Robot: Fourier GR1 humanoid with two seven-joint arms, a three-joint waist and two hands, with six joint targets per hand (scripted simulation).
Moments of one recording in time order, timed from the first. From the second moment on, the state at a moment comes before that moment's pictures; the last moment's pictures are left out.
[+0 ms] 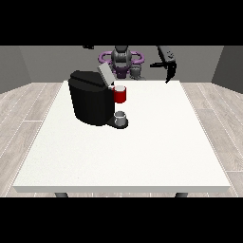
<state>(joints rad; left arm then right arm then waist) -0.16 0.13 0.32 -0.78 -0.18 -0.39 -0.44 -0.05 -0.01 0.19 -1.50 0.06 0.02 -0.18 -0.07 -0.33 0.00</state>
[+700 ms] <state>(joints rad) -0.15 0.11 0.24 -1.00 -0.11 -0.44 -0.48 -0.22 -0.01 0.19 -1.56 0.18 -0.17 -0.09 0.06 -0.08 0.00</state>
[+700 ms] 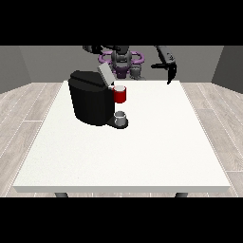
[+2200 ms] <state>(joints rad) -0.11 0.11 0.15 -1.20 -0.07 -0.41 -0.46 -0.63 -0.08 -0.09 -1.11 0.13 -0.19 -0.20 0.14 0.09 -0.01</state>
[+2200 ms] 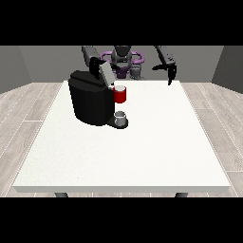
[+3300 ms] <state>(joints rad) -0.21 0.17 0.20 -1.05 -0.01 -0.46 -0.50 -0.87 -0.03 -0.01 -0.97 0.25 -0.25 -0.13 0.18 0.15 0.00</state>
